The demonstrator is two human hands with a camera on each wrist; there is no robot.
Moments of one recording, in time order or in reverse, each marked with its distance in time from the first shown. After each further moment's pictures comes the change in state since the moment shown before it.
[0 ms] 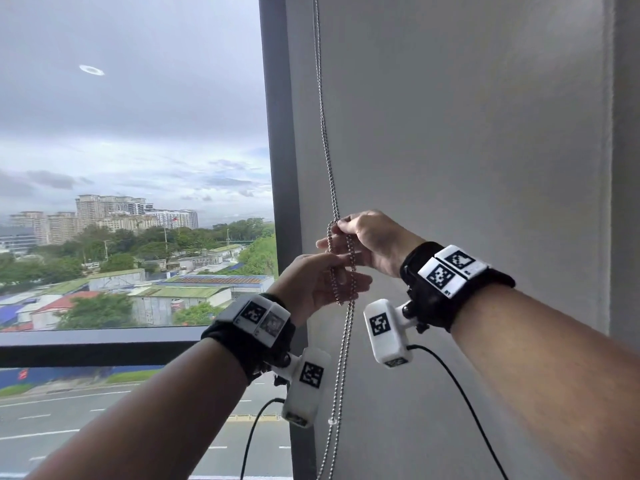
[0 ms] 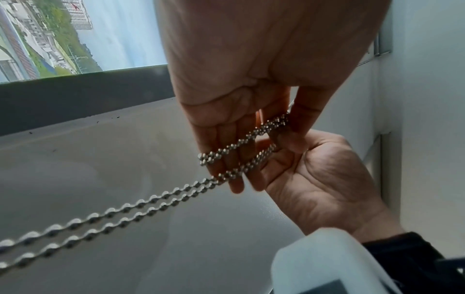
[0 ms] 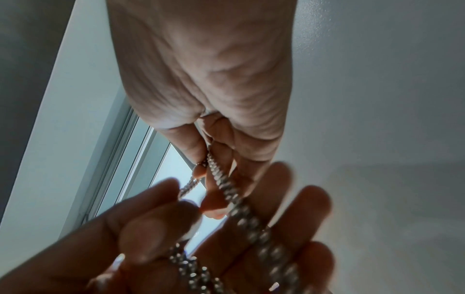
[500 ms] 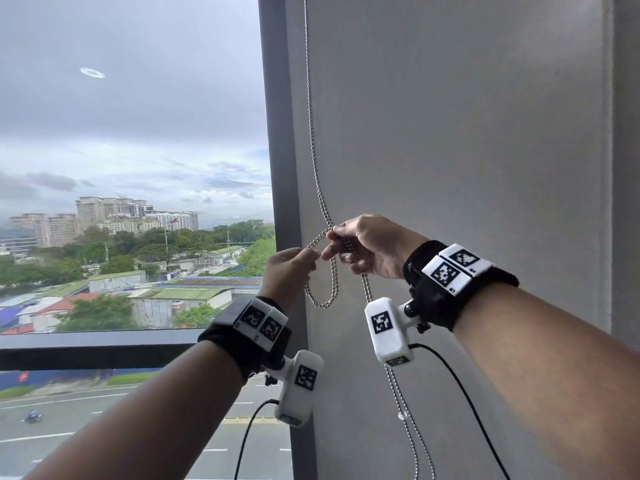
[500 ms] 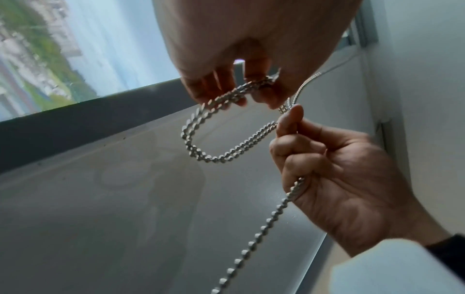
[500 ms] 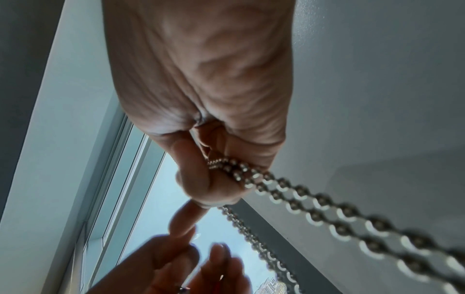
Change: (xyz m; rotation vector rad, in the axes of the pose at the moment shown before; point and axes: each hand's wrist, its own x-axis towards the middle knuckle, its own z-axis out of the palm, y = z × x) left_hand 0.013 -0.004 -0.022 0.283 0.487 0.286; right_hand -0.001 -0.003 -0.002 -0.015 -0.104 0.108
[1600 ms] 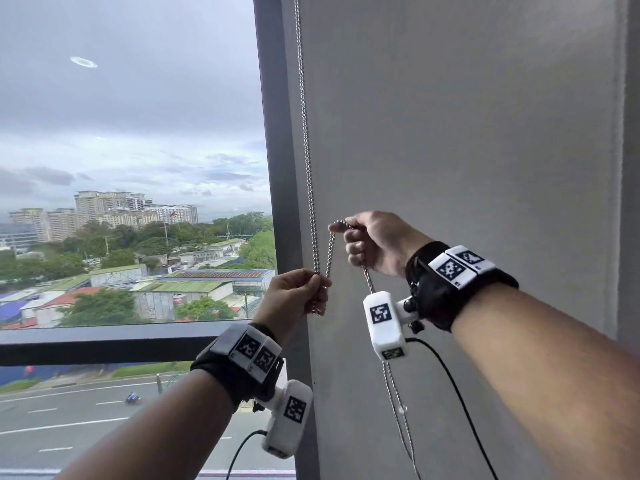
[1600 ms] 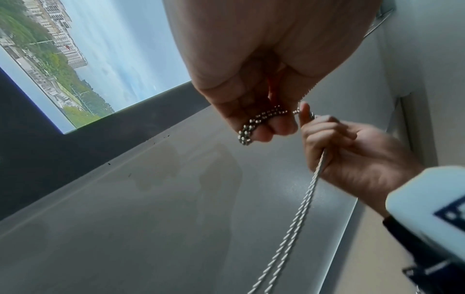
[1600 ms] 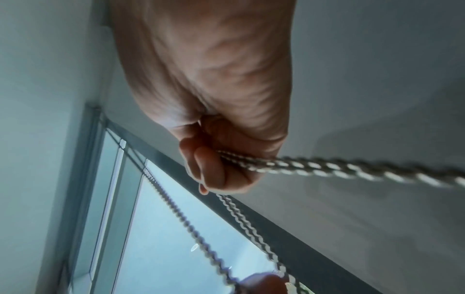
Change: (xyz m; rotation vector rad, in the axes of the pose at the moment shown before) left_hand -0.016 -0.046 -0.013 -0.180 -0.272 -0.060; right_hand 0.017 0.020 -0.007 0.272 0.082 -0.009
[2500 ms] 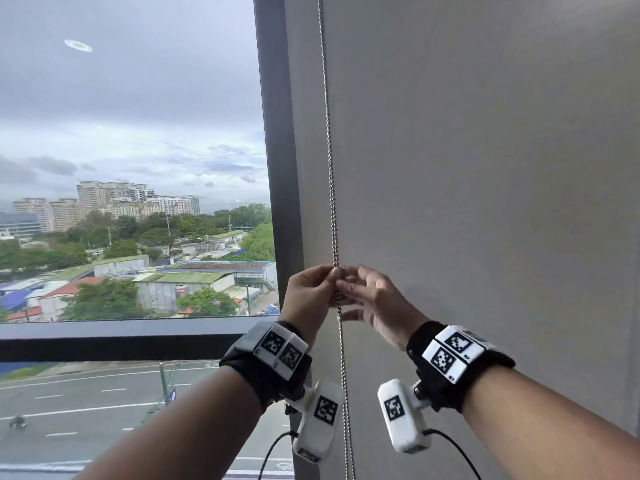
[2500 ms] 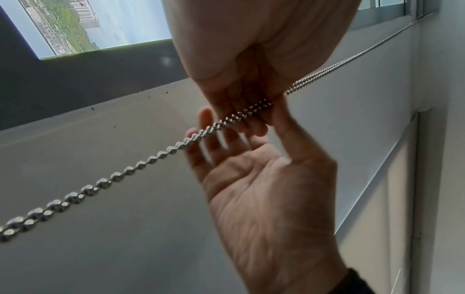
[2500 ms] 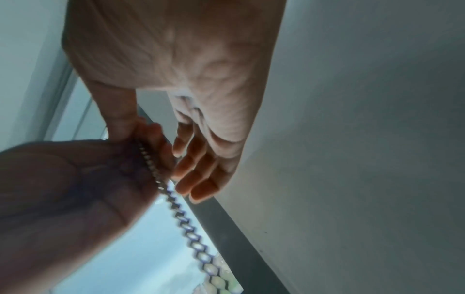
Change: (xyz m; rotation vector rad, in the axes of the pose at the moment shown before) left_hand 0.033 -0.038 0.022 -0.103 0.102 0.030; right_hand 0.023 0.116 -0.032 -0.100 -0.087 -0.174
